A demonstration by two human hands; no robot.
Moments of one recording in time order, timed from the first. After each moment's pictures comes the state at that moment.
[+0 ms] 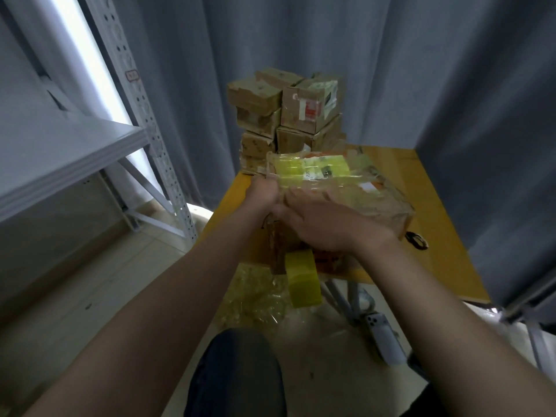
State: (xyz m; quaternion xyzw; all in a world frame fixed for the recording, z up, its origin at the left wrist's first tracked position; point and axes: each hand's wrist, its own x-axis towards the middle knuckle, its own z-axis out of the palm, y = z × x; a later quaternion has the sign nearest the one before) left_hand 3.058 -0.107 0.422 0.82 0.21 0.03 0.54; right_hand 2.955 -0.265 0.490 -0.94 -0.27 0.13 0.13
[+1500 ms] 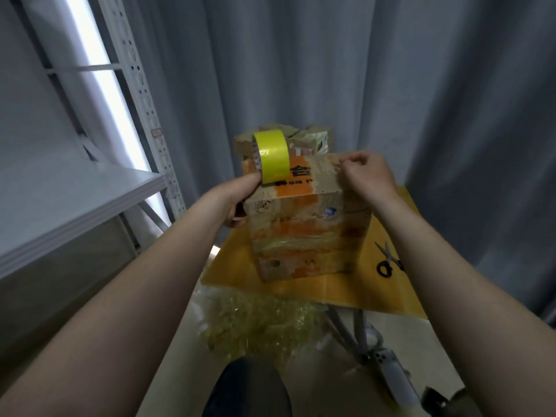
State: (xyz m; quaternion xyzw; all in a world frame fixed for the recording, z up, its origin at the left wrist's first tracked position) left_hand 2.970 -0.090 0.565 0.82 0.20 -0.10 0.52; right_hand 3.012 -0.323 0.557 -0.84 0.00 -0.14 0.52
